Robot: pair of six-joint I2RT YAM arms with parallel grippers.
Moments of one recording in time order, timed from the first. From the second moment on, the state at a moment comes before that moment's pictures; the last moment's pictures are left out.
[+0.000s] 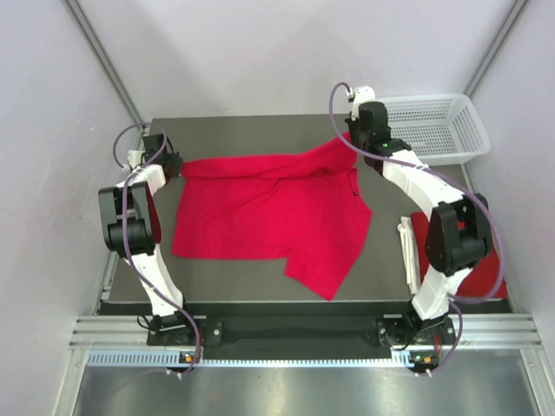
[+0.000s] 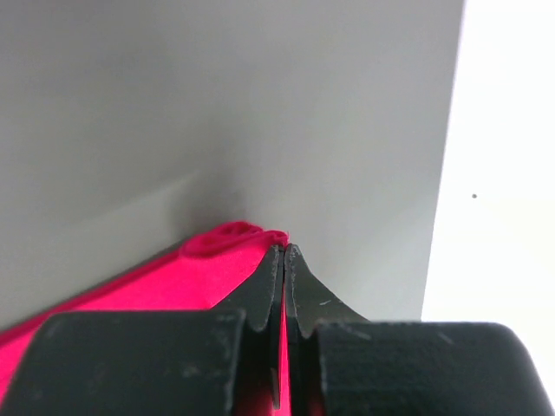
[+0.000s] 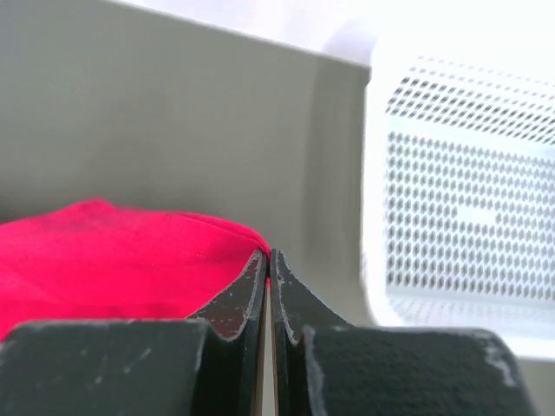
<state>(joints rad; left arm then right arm) 0.18 1.95 1.32 -0.10 -0.11 -1.31 0.35 1.74 1.44 -0.15 0.25 -0.08</state>
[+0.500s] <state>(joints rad) 0.18 2.16 1.57 0.08 -0.11 -1.22 0.27 2.09 1.69 0.11 0.17 -0.18</state>
